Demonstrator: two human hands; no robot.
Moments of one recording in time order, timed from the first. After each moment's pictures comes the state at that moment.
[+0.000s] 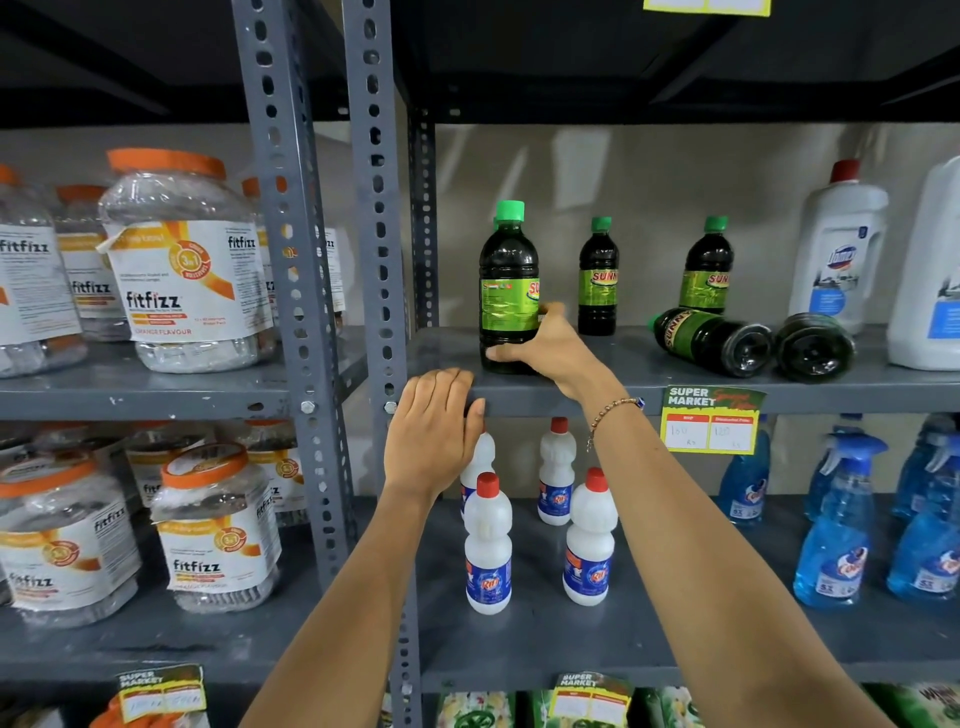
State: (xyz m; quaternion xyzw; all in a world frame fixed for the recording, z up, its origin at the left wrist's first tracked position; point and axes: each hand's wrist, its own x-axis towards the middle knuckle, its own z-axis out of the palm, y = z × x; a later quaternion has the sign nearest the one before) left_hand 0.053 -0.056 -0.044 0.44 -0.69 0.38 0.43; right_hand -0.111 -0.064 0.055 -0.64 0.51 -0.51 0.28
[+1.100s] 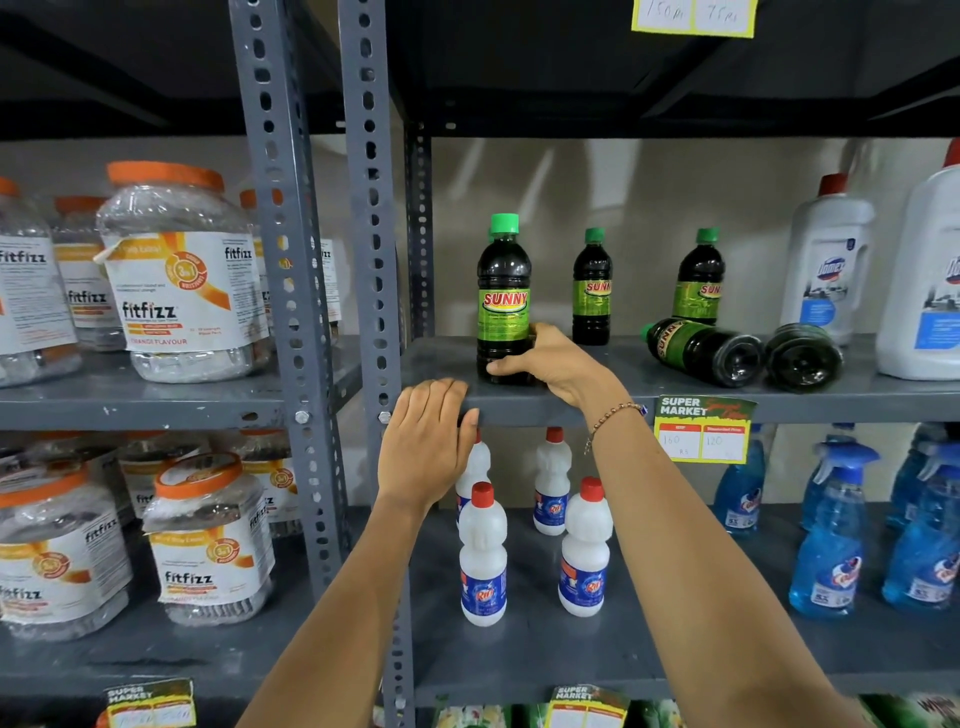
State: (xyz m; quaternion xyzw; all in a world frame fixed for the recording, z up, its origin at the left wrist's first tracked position) left_hand 0.053 -0.053 -0.044 0.44 -0.70 0.36 0.43; right_hand -0.116 -0.066 0.059 -0.65 0.48 -0.47 0.35
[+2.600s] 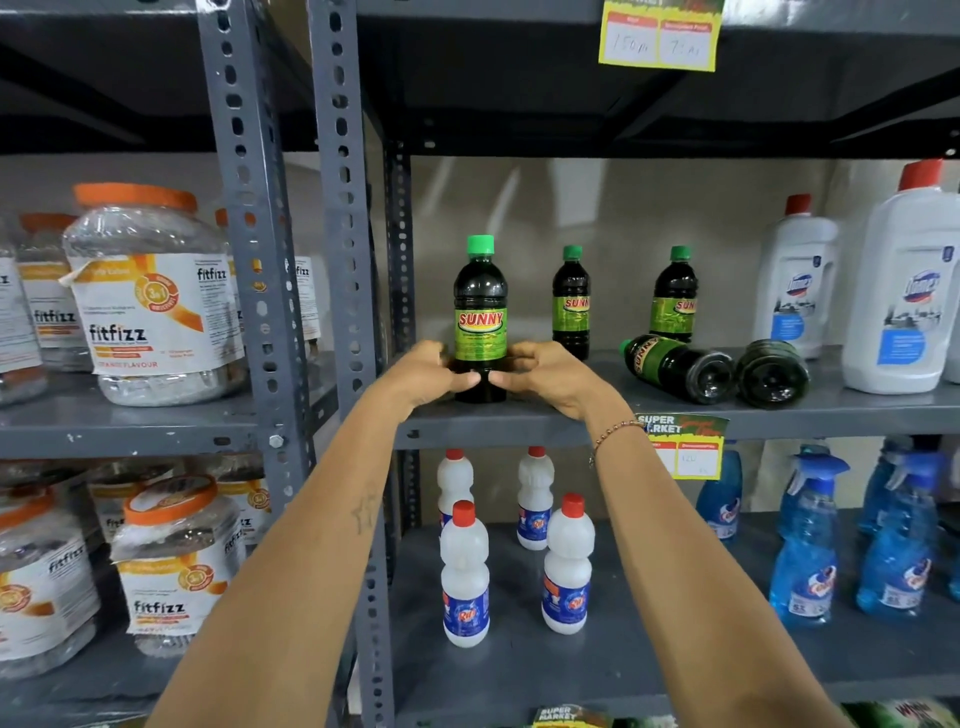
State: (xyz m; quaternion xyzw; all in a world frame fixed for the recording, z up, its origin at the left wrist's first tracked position) left_hand 0.039 -0.096 0.064 0.49 -0.71 -0.33 0.38; right_hand -0.146 -0.060 0.063 -0.66 0.45 -0.46 0.38
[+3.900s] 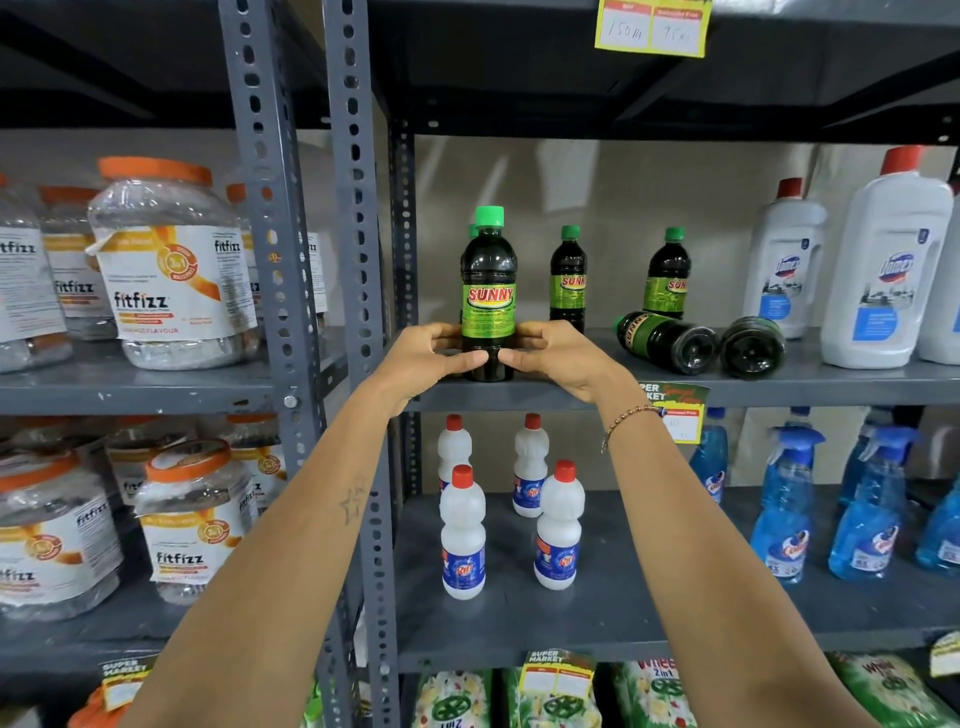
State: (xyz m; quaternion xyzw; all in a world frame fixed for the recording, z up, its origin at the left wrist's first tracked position) left_hand 0.046 -0.043 0.047 0.38 -0.73 -0.33 0.46; right_hand -0.153 -0.028 0.055 -0.69 0.43 -0.46 0.36
